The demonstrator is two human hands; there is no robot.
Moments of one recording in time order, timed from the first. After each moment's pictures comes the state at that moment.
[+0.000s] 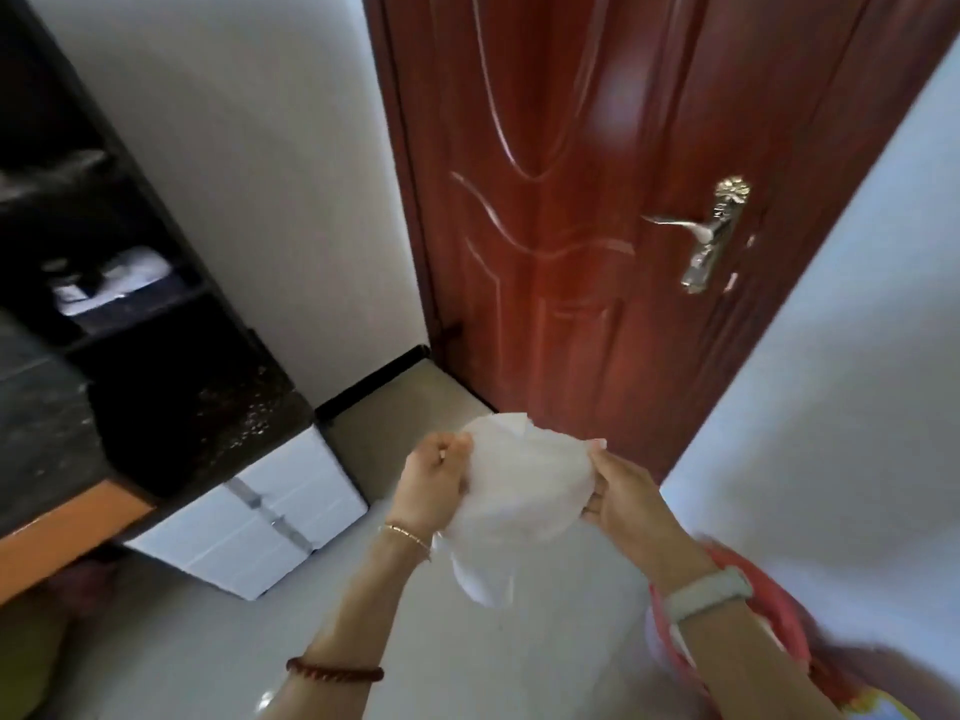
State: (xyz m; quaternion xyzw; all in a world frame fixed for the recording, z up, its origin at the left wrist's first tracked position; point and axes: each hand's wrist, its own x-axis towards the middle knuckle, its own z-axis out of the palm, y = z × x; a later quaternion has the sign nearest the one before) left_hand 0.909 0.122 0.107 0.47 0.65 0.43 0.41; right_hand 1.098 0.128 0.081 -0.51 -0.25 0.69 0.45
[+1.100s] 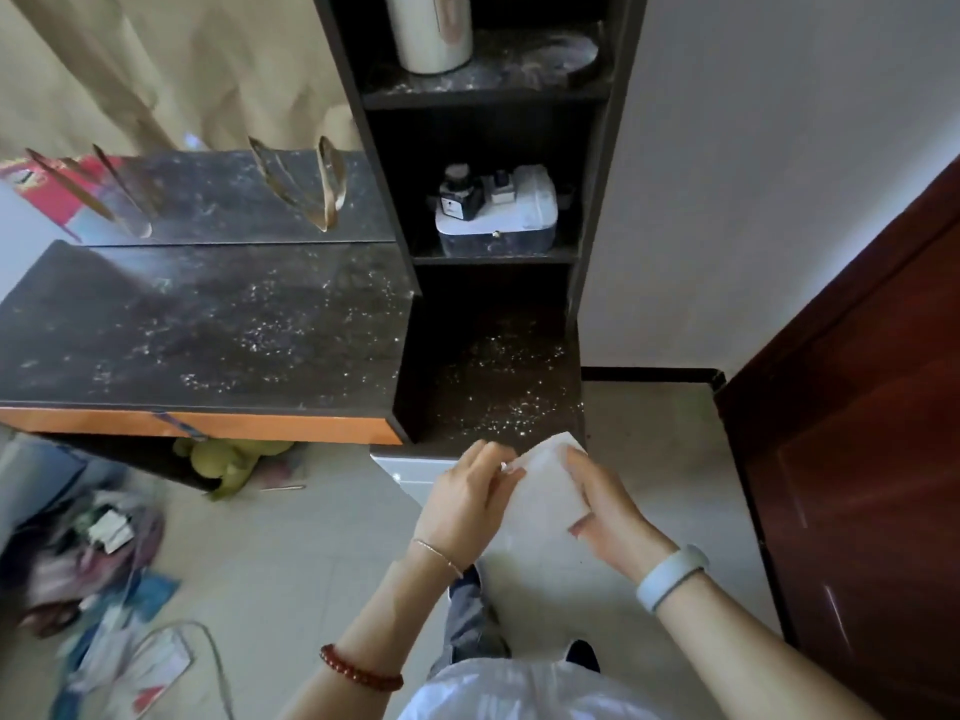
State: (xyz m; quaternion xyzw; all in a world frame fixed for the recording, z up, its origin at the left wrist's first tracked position) left_hand 0.572 0.230 0.058 0.42 0.83 0.35 0.14; right_hand 0.662 0.352 0.030 -0.48 -0.38 0.79 0.03
